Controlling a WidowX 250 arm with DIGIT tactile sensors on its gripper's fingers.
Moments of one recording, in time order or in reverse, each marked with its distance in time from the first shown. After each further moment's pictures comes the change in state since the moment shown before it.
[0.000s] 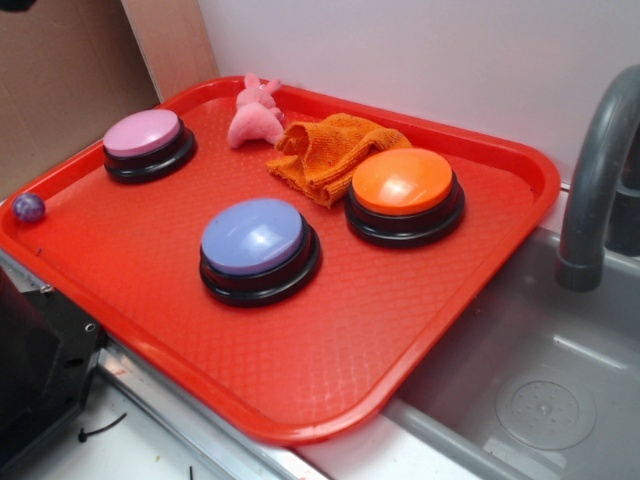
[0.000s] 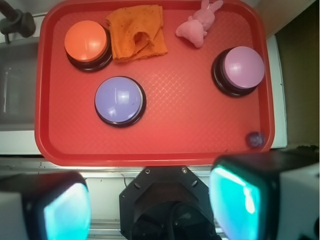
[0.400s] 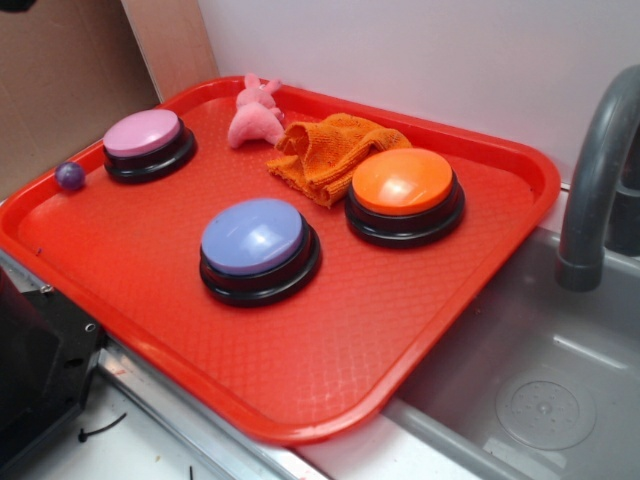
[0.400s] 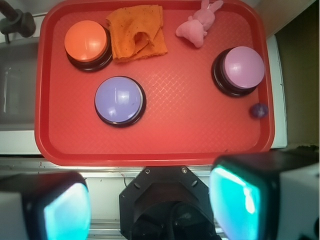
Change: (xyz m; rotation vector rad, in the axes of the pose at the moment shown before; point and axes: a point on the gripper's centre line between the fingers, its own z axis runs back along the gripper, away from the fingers) arm -0.001 -0.001 -0.005 0.002 0.015 -0.009
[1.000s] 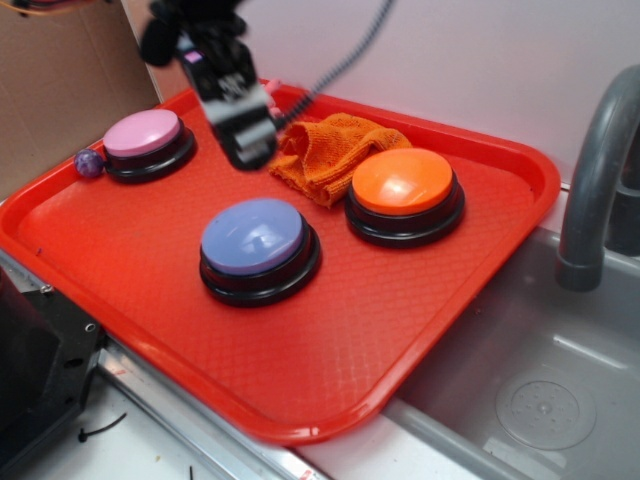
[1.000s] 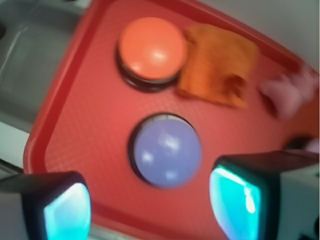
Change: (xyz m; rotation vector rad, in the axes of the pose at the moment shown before) arm 0.060 -0.097 -0.103 0.077 -0.007 -0.530
